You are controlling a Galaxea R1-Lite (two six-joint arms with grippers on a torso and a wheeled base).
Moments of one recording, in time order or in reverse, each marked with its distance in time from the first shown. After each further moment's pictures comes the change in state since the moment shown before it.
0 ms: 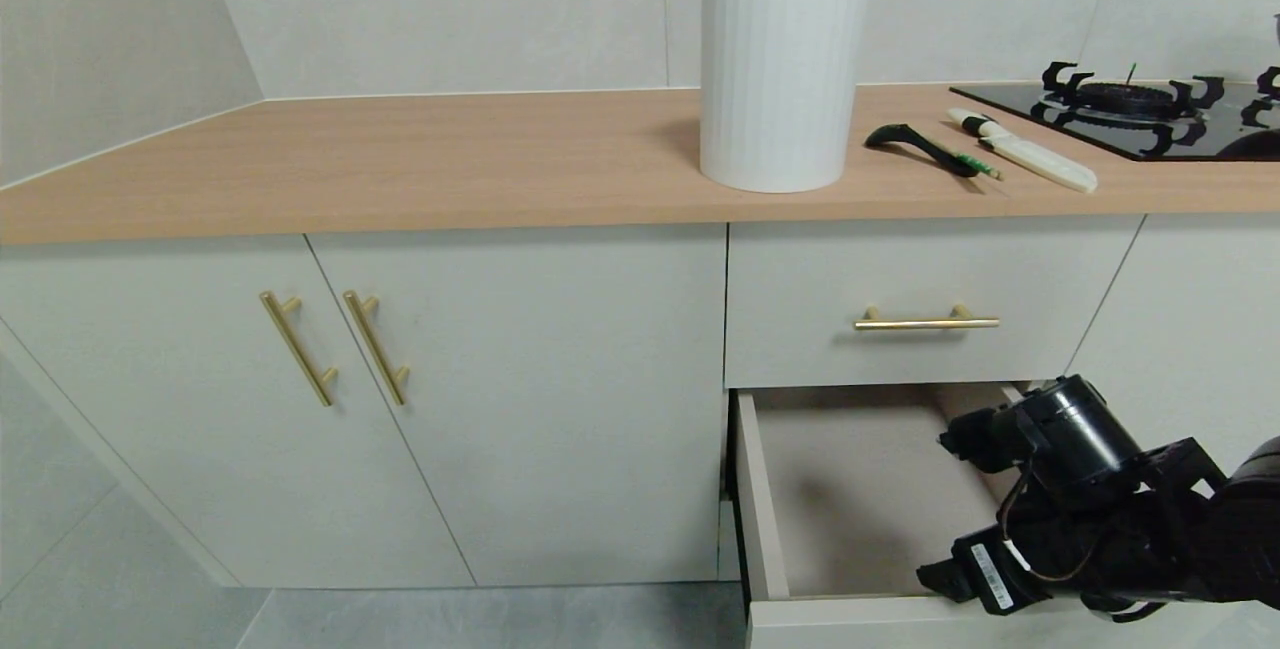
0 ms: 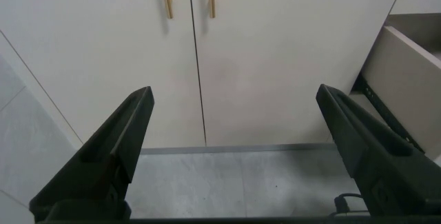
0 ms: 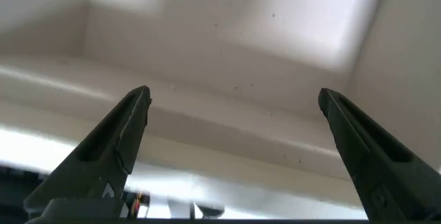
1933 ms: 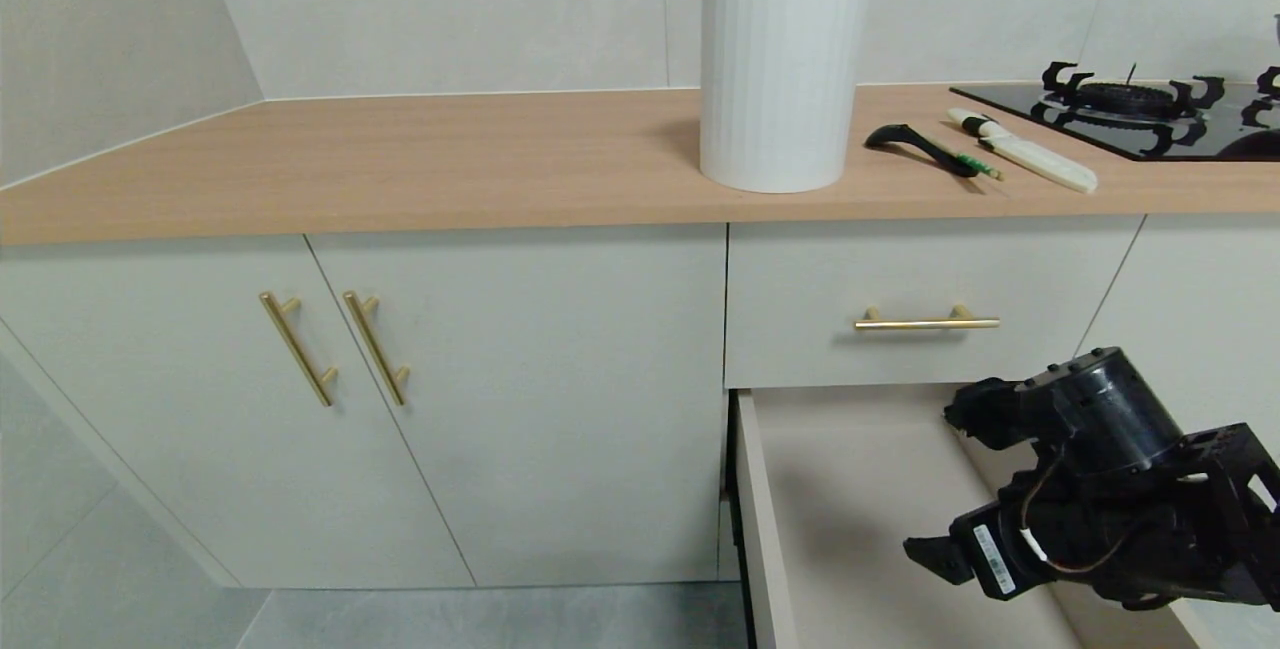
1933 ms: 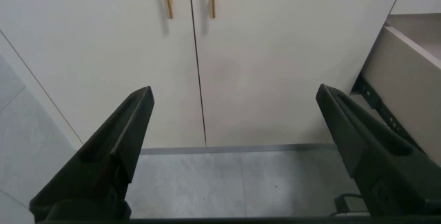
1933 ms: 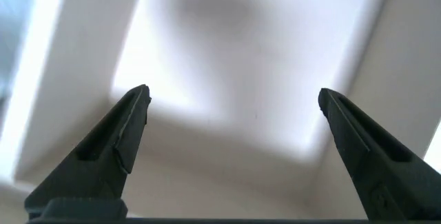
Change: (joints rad) left arm 0.000 0.000 0.000 0.000 0.000 0.000; right arm 0.059 -0.100 -0.021 -0.030 -0.011 -0.010
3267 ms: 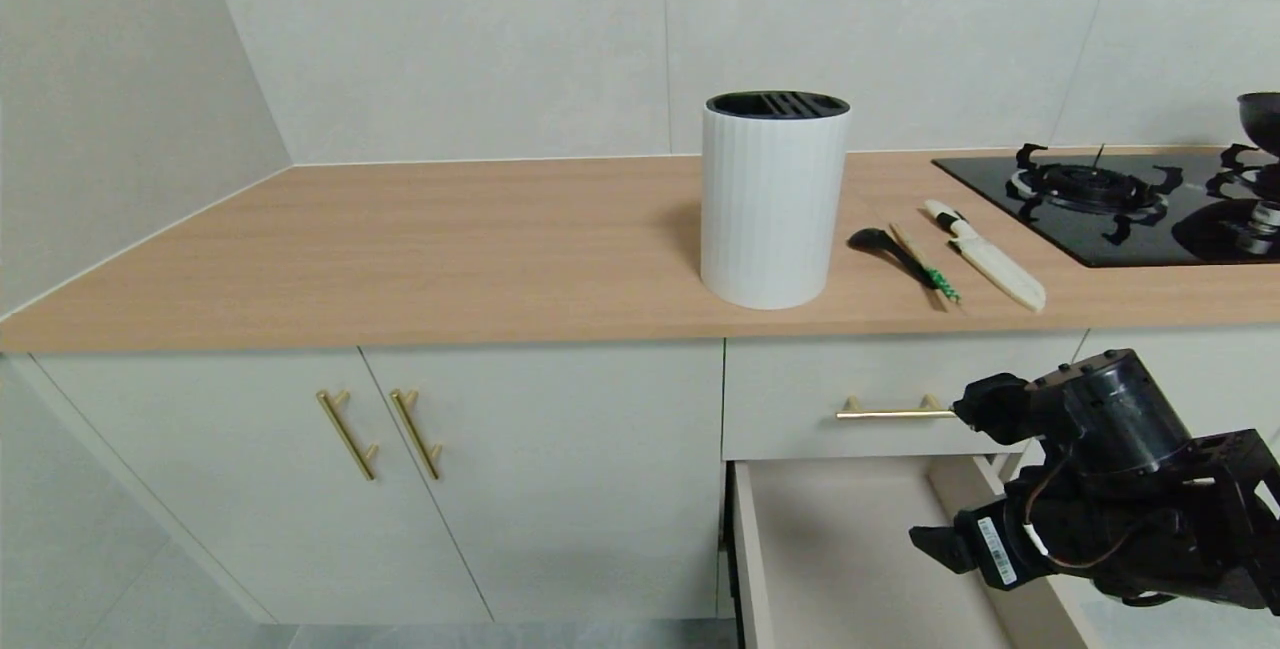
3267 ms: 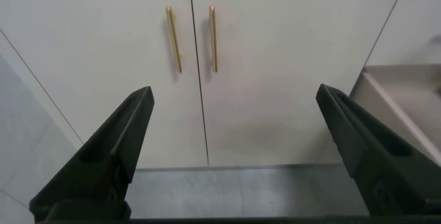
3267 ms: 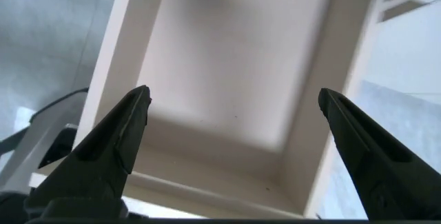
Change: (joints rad) left arm 0.000 0.000 0.000 0.000 0.000 0.000; right arm -0.015 -0.001 0.030 -0.059 -0.027 -0.003
